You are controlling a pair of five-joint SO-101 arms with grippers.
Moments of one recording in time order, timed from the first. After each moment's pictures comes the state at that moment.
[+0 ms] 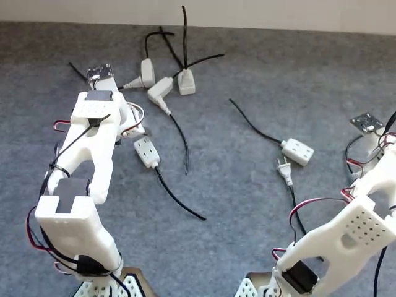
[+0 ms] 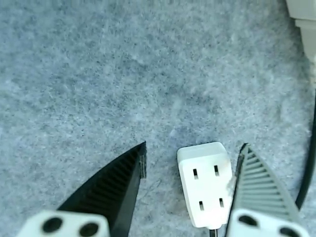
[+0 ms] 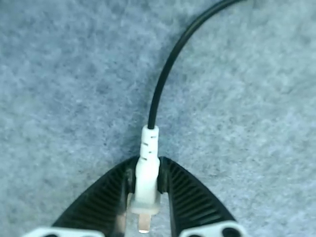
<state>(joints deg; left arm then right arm) -6.3 16.7 5.8 65.4 25.9 42.7 34.3 -14.9 71.5 72.1</state>
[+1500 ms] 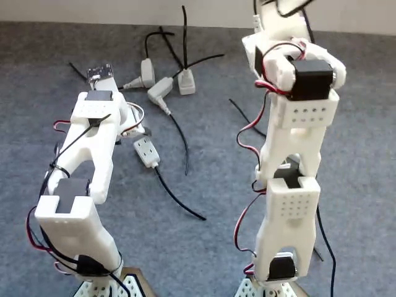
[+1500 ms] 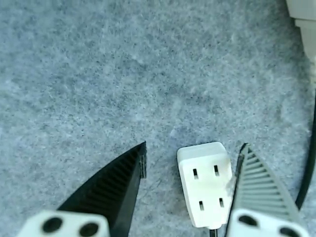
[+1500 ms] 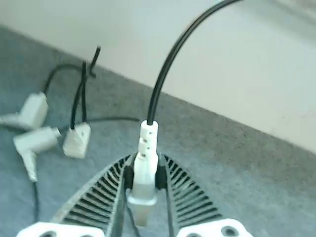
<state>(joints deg) -6.3 16.7 5.8 65.4 25.9 -8.2 31.2 -94.7 98.9 15.8</state>
